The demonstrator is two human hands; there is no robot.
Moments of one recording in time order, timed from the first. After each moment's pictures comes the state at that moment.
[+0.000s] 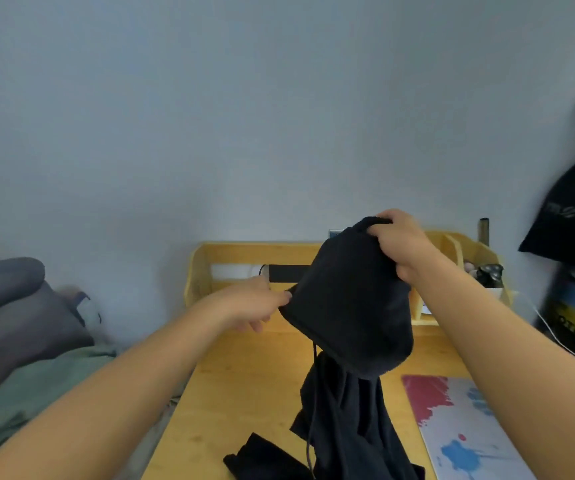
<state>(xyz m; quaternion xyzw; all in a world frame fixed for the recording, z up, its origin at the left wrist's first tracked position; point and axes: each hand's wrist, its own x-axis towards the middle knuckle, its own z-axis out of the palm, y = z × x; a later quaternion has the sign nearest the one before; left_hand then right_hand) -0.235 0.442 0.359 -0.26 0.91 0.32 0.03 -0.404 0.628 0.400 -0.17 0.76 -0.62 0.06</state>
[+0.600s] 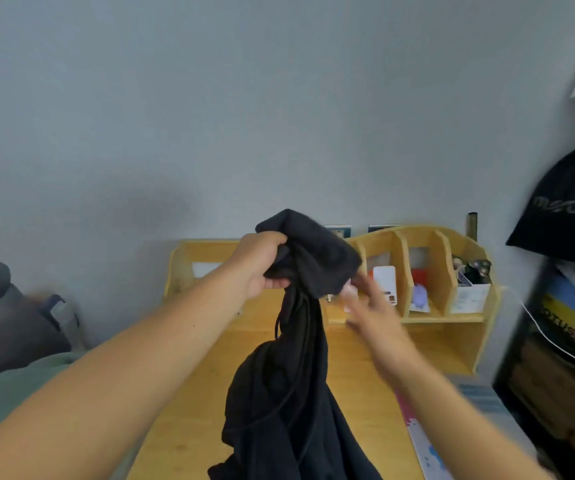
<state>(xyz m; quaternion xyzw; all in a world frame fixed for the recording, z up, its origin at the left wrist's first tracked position) -0.304 0.467 0.392 -0.27 0.67 0.67 -0.19 -0.356 0.650 0.290 -0.25 0.68 -0.68 0.13</state>
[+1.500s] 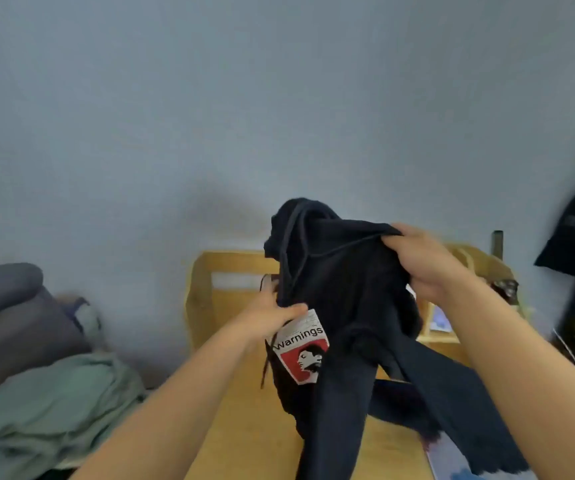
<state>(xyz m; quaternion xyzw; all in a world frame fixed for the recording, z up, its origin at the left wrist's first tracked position) -0.297 0.414 0.303 -0.22 0.80 0.54 -0.12 -0.419 0.637 0.404 -0.26 0.72 -0.63 0.10</state>
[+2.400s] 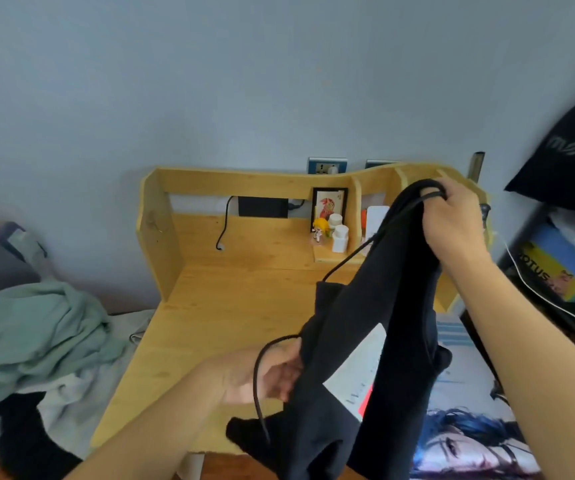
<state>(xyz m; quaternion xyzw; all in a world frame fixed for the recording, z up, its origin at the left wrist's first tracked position) -0.249 0.480 0.155 -0.09 0.60 0.75 0.25 -0.433 0.683 0.333 -0.16 0.81 -0.55 -0.13</state>
